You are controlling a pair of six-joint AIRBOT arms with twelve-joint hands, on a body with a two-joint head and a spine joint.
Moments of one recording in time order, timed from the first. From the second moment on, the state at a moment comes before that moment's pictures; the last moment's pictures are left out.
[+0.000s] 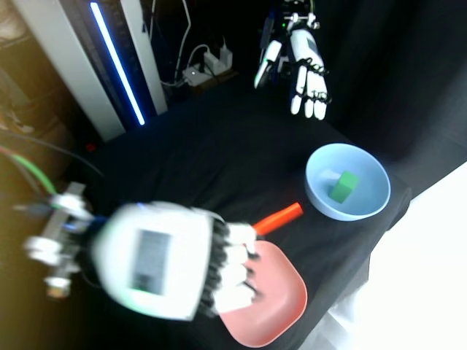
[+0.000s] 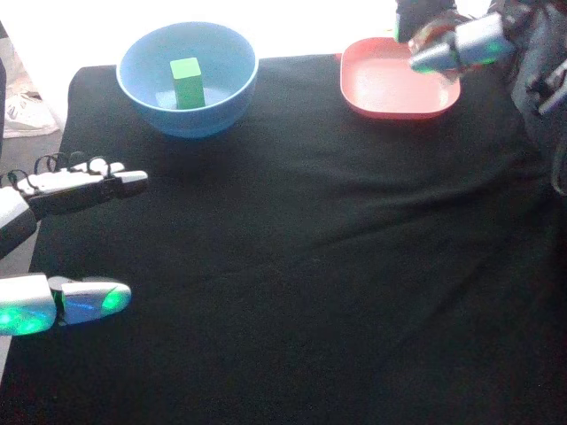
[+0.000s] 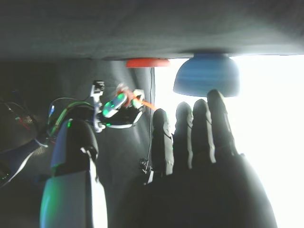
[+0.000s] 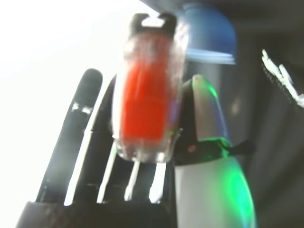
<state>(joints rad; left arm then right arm) 1.13 -0.90 1.05 -0.18 -1.21 0.61 -0.48 -1.37 1.87 -0.55 0.60 0.03</state>
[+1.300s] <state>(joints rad) 1.11 -0.92 1.07 -0.18 -1.23 0.60 -0.46 -1.28 1.81 -0.53 0.68 0.16</state>
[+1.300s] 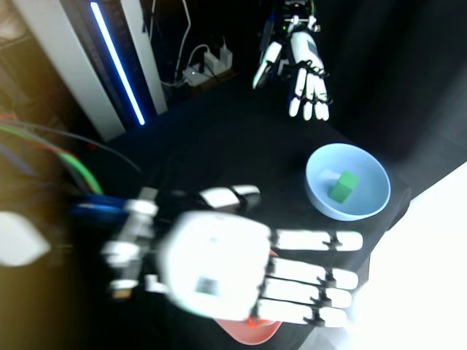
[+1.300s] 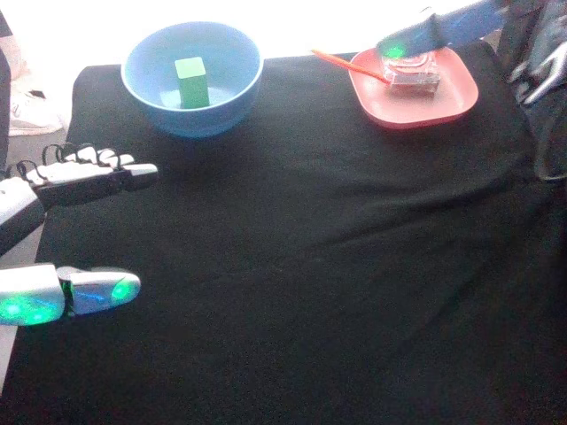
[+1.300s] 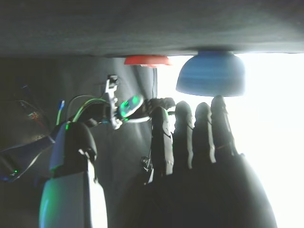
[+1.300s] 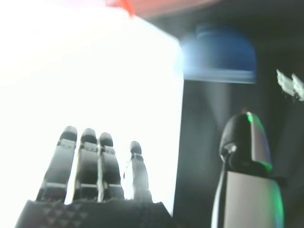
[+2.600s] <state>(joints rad) 1.08 -0.86 0.97 -0.20 -1.60 0.72 -1.15 -0.97 1.22 0.22 1.65 -0.04</state>
